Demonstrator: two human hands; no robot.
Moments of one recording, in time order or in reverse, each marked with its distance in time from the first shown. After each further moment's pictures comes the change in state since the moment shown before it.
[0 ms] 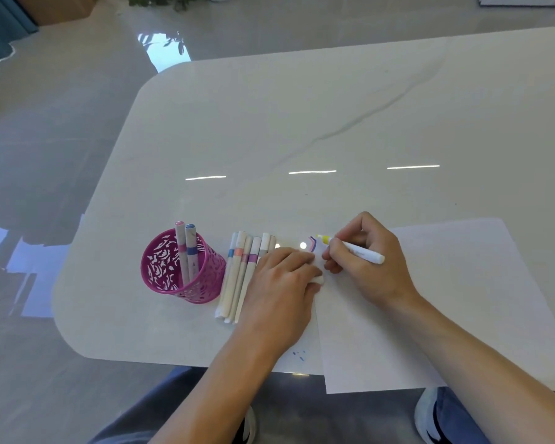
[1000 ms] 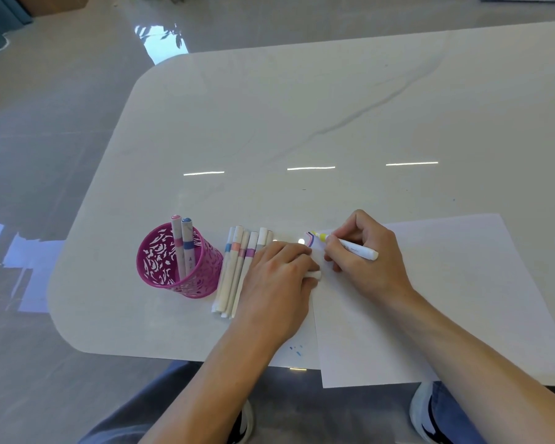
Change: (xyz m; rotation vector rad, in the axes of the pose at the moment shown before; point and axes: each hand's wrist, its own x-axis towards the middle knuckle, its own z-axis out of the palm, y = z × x) left_hand 0.001 0.000 0.000 0.000 -0.008 -0.053; right_hand 0.002 0.002 0.002 -0.138 0.046 -0.004
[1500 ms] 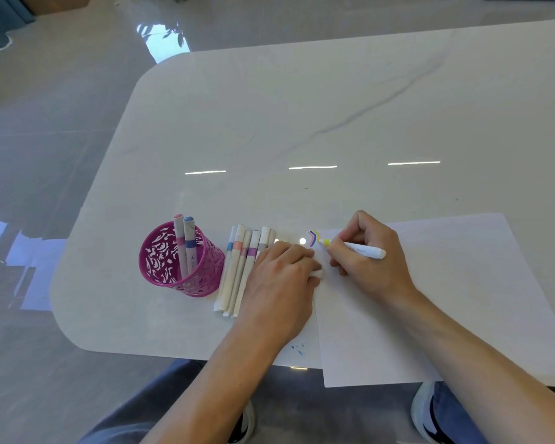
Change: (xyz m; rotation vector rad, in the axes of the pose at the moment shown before) left_hand -0.001 0.002 0.001 0.021 0.004 0.015; right_hand 0.000 -0.001 0.000 -0.001 -0.015 0.016
